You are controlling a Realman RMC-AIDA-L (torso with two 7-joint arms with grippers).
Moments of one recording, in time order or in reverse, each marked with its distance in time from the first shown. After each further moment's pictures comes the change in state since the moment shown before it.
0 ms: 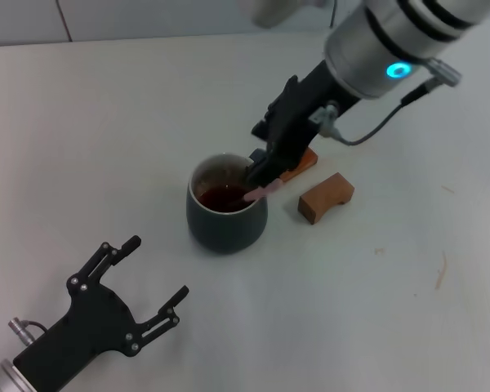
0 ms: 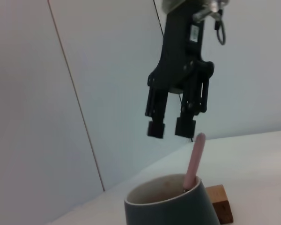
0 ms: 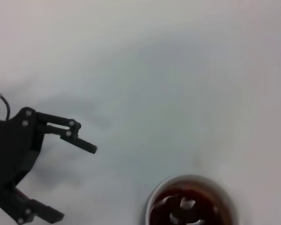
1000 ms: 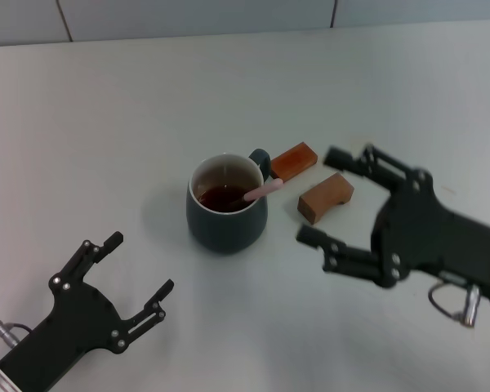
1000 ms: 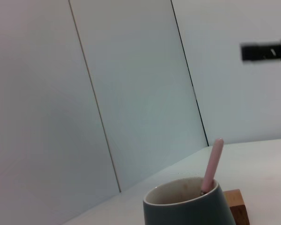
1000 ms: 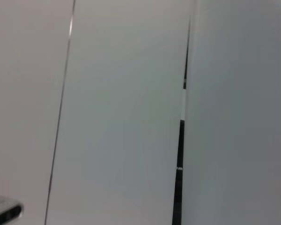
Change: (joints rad) left arm 0.024 0.002 -0.038 0.005 0.000 0.028 -0.014; right arm -0.806 -0.008 -0.063 0.587 1.441 0.067 -1.678
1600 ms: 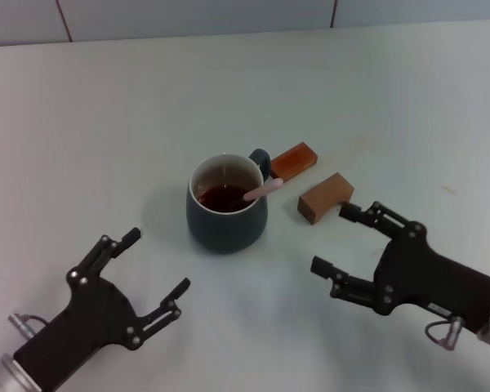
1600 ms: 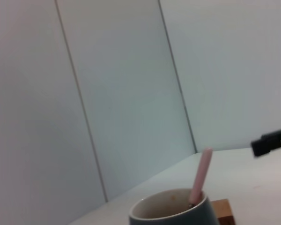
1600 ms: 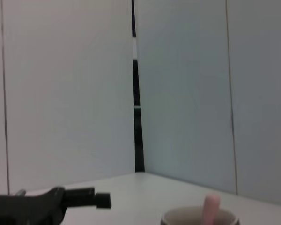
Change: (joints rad) left arm -0.028 -0.002 0.016 -0.009 0.008 -0.005 -0.004; right arm 0.180 -0.005 0.114 0.547 -0.020 0.004 -0.220
